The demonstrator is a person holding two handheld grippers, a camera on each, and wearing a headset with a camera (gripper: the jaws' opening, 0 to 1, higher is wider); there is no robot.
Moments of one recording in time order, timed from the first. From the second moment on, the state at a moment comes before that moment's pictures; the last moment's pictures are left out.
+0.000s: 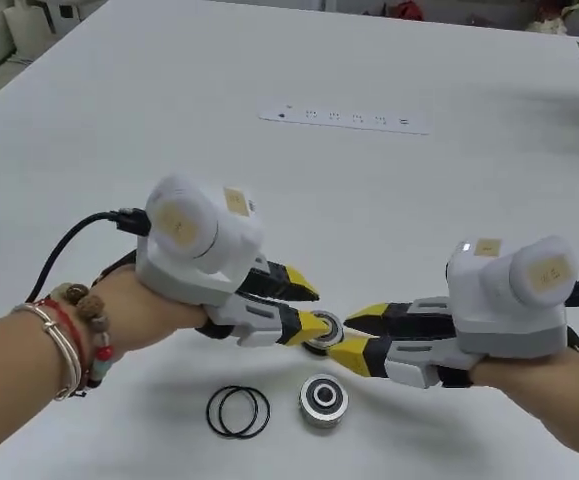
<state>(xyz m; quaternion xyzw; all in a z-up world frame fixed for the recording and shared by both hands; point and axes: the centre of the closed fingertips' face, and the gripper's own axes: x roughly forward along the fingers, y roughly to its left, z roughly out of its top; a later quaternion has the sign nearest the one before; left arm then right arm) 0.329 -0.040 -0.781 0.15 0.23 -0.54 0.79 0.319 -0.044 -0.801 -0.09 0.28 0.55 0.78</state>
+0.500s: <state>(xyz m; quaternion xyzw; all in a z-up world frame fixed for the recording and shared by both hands) 0.324 -0.044 -0.794 0.16 0.24 -0.54 0.79 0.320 -0.041 -0.805 -0.10 0.28 0.56 0.78</state>
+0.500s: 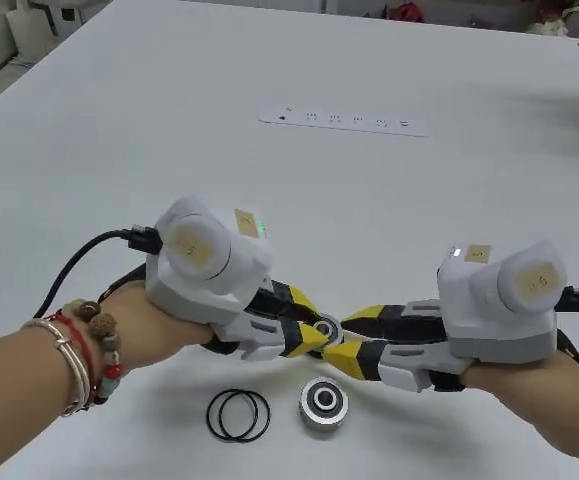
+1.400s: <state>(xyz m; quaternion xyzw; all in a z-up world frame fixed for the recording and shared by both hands) 0.322 -0.041 -0.794 0.18 0.23 -0.54 0.79 0.324 -0.051 -0.811 -0.12 0.30 0.50 0.80</state>
